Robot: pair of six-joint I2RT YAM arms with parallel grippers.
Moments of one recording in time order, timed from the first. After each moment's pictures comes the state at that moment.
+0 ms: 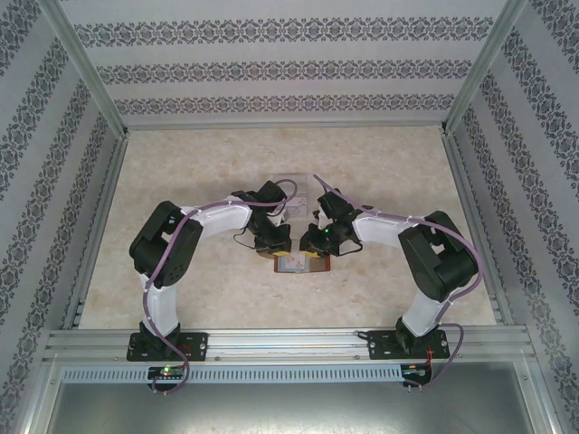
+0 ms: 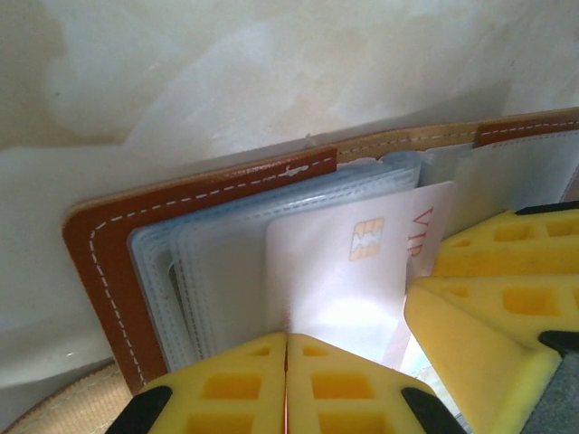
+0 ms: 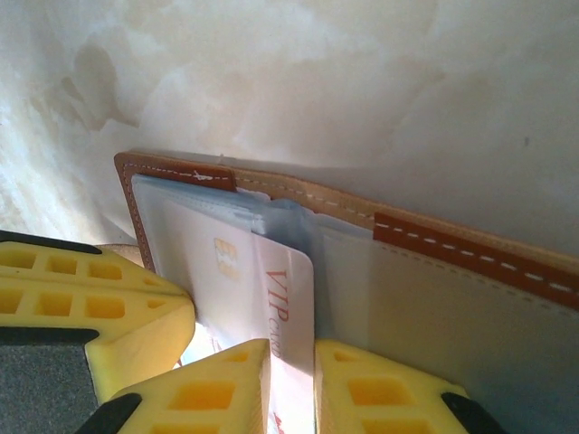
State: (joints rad) left arm -0.60 1.94 1.24 -0.63 0.50 -0.64; right arm 0.53 1.72 0.89 -0.34 -0.54 0.77
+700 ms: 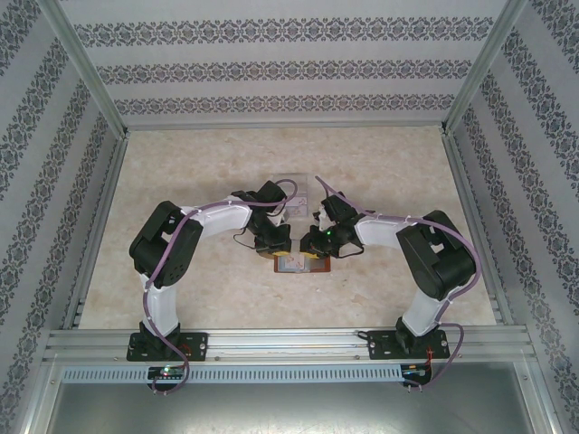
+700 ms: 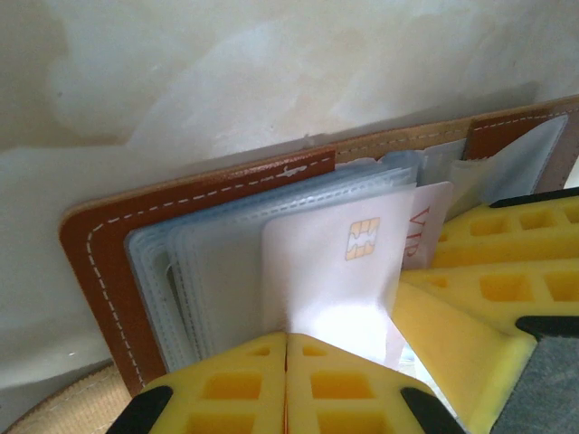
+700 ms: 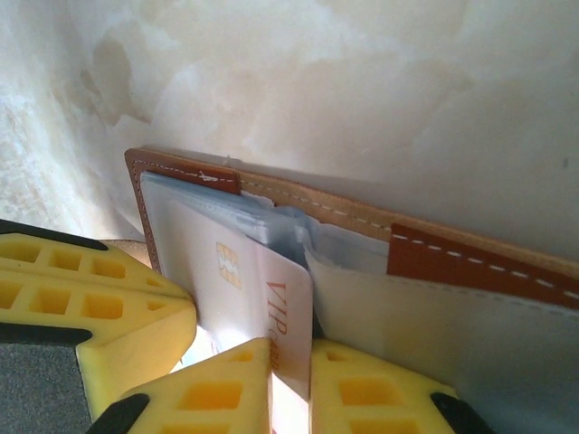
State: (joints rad) left arm -0.60 1.94 1.24 -0.64 0.50 -0.64; right arm 0.51 1.74 0.83 -0.22 -0.60 0.76
